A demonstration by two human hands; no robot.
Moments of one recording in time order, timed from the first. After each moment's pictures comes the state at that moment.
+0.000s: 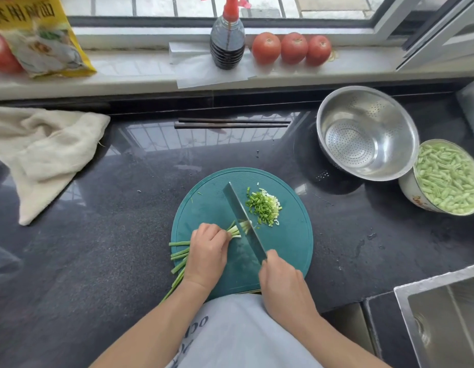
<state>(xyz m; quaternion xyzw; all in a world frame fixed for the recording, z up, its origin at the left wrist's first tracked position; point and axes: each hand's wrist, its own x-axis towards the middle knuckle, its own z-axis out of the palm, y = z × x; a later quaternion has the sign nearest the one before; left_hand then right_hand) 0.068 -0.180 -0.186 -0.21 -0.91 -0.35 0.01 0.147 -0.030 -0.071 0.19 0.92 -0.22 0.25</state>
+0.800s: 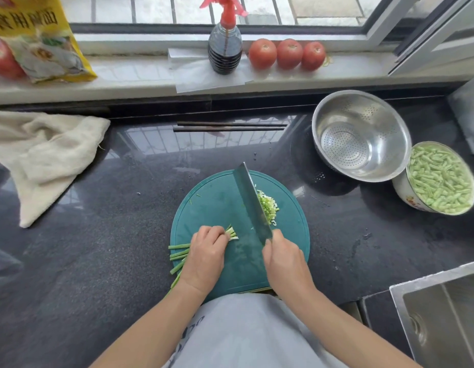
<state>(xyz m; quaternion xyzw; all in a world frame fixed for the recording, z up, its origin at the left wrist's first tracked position) 0.071 -0.183 -0.186 -0.27 -0.91 -0.30 0.00 0.116 -0.015 -0.072 0.24 0.92 -0.24 0.19</state>
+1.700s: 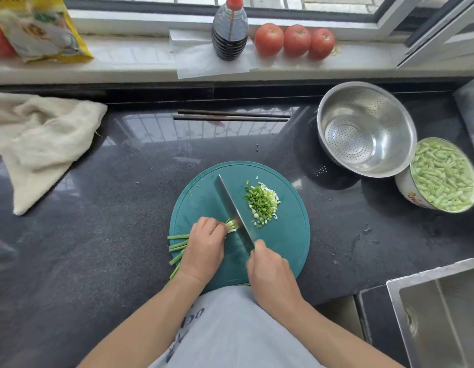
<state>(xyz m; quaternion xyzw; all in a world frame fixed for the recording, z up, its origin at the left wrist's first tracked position) 0.065 -0.183 -0.186 -0.25 -0.91 -0.33 0.00 0.134 -0.046 -0.069 0.20 0.92 -0.22 0.25</state>
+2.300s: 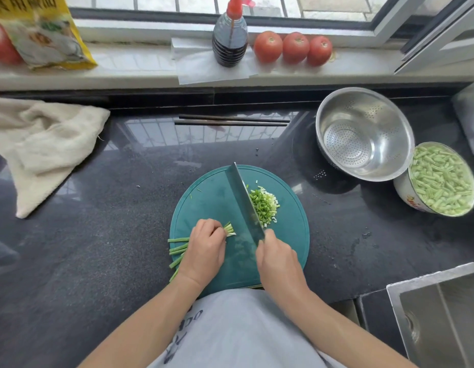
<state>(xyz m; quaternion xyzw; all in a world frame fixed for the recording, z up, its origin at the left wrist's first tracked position) 0.065 -0.185 -0.178 -0.24 -0.91 -0.35 -0.03 0.117 -0.028 -0.071 0.22 0.93 -0.22 0.22</state>
